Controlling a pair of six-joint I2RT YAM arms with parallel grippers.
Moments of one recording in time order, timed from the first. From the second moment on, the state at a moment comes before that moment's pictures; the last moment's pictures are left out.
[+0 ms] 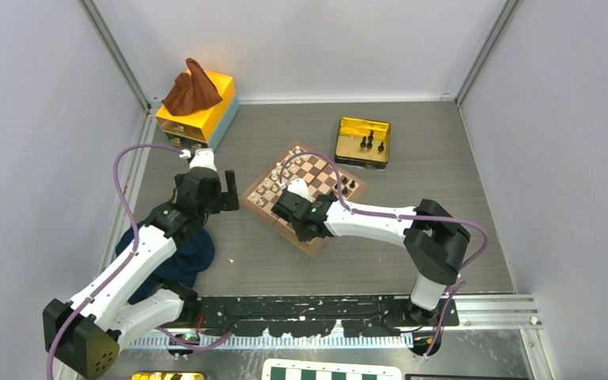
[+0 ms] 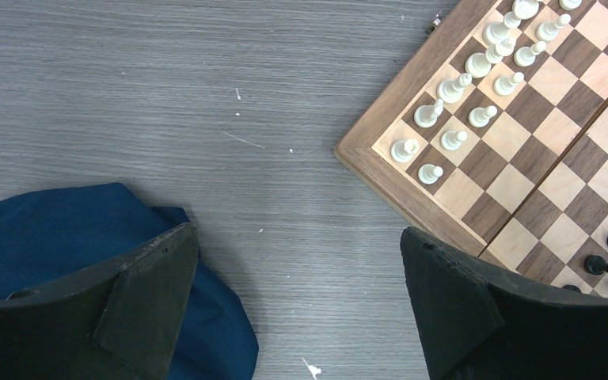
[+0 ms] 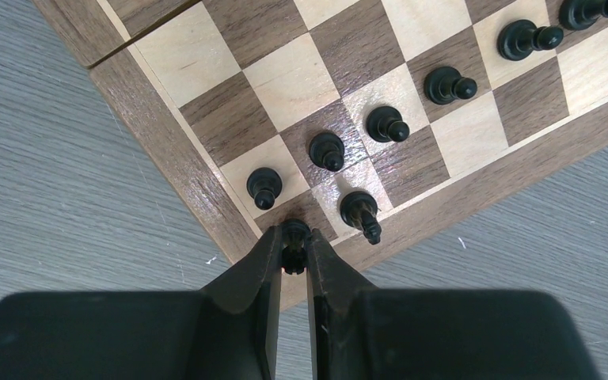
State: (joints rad) left arm -0.47 0.96 0.79 -0.50 -0.40 -0.36; right arm 1.05 1.71 1.17 -0.61 0.39 0.55
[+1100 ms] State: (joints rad) left arm -0.47 0.96 0.79 -0.50 -0.40 -0.36; right arm 1.05 1.72 1.17 -0.61 0.38 0.55
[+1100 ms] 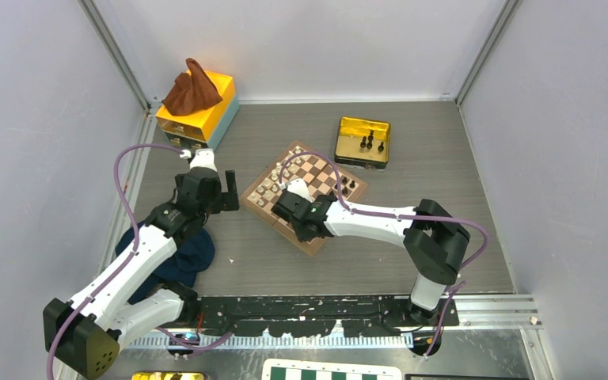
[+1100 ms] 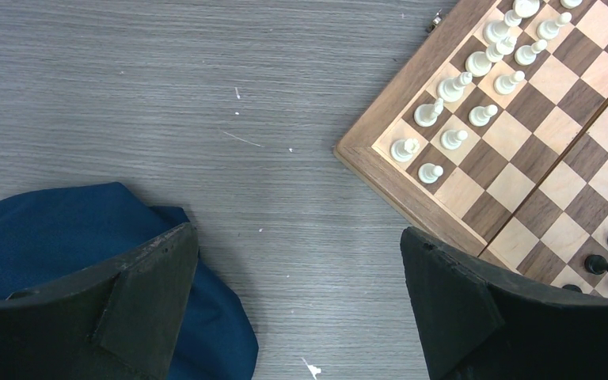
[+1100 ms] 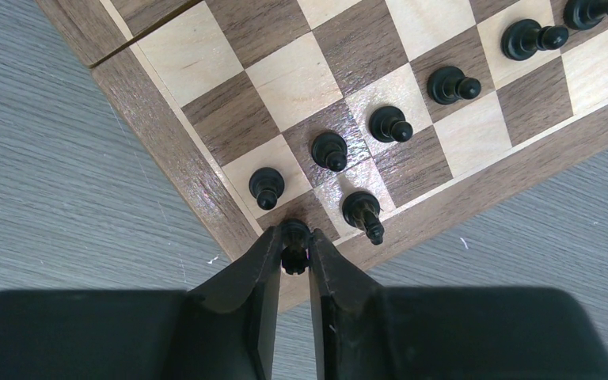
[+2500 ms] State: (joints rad) left arm -0.47 0.98 0.78 -0.48 -0.39 -0.36; right arm 1.05 1.72 1.24 -0.69 0.40 0.53
